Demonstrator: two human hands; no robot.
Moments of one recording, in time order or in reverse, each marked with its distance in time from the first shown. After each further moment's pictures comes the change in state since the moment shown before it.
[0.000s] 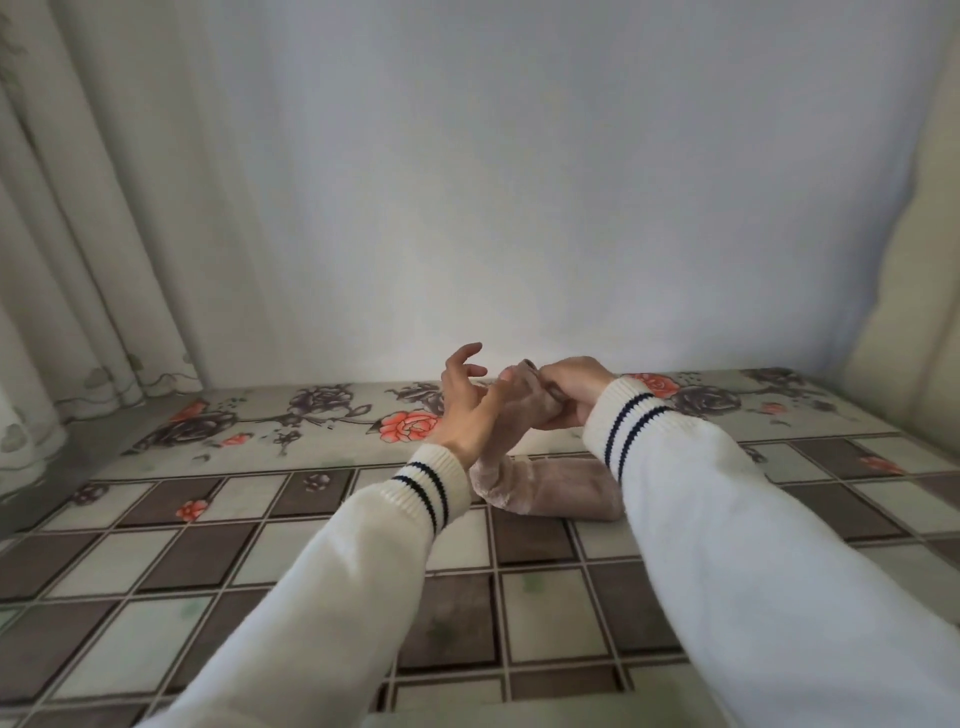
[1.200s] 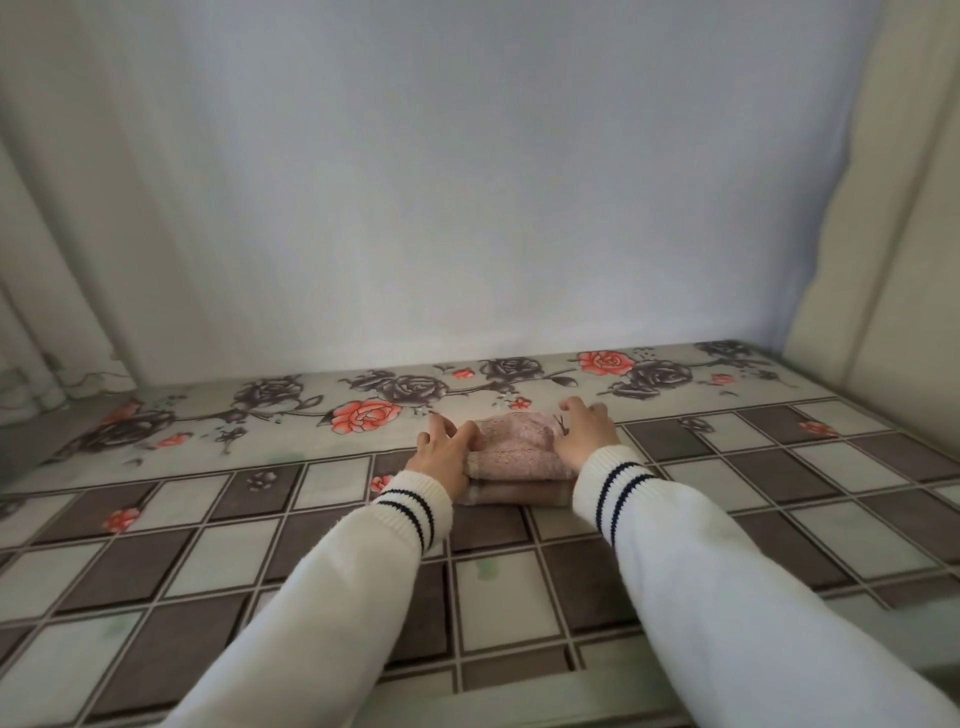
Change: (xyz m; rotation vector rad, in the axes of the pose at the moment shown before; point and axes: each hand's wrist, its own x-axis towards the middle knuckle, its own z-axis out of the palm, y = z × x) left_hand -0.006 -0.065 0.030 0.959 -0.291 -0.029; right_hand 0.000 0.088 -0.050 -0.874 0.317 -0.155
